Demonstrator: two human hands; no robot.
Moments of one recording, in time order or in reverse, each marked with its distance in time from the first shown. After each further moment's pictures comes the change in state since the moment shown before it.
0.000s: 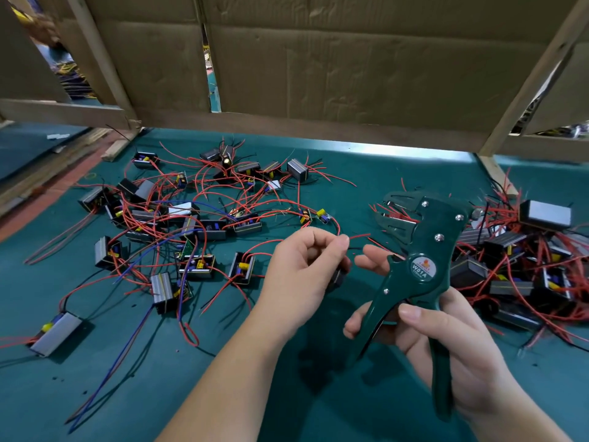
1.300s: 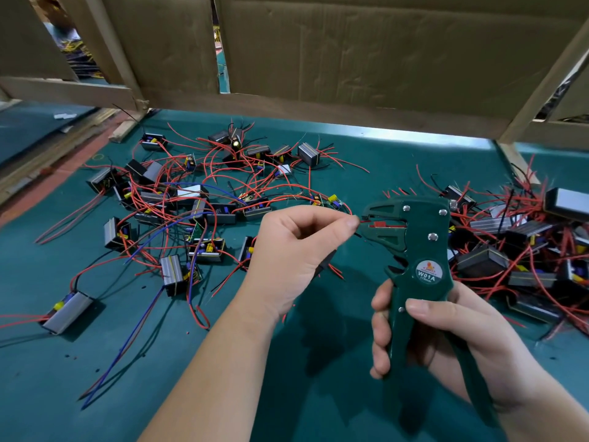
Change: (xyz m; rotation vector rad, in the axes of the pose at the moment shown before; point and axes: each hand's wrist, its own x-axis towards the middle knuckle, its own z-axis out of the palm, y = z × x) left_hand 0.000 0.010 -0.016 -0.093 0.002 0.127; right_hand -0.003 -0.015 0.002 -0.016 -0.133 0.343
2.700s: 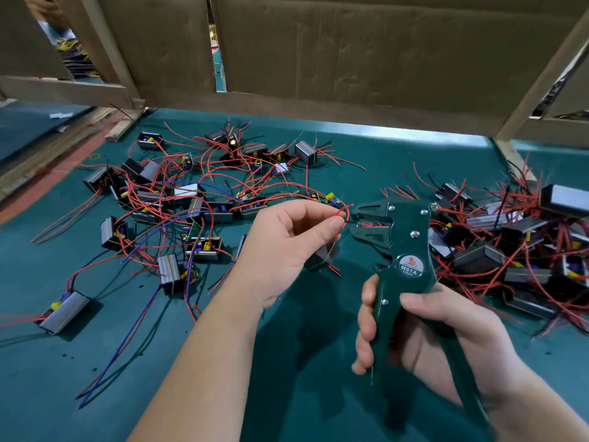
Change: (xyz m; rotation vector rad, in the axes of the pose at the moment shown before) left_hand 0.008 -0.006 -0.012 0.078 -0.041 -0.023; right_hand 0.006 0.005 0.004 0.191 -0.112 0.061
